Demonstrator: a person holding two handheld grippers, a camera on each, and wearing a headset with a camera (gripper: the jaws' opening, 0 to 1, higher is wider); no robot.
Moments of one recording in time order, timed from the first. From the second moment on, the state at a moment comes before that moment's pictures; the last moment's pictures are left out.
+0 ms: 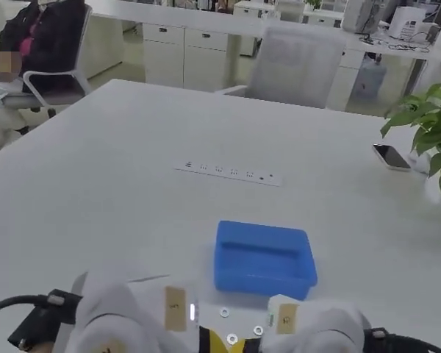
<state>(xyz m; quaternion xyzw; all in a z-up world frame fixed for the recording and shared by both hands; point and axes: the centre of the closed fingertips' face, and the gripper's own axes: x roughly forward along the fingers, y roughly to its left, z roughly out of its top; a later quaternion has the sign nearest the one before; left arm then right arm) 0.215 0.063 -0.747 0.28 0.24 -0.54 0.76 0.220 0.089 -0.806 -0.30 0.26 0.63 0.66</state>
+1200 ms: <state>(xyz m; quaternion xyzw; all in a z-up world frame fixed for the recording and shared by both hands) 0.244 0.226 -0.731 0.10 0.21 -0.04 0.97 0.263 0.083 -0.784 -0.20 0.28 0.57 0.75</state>
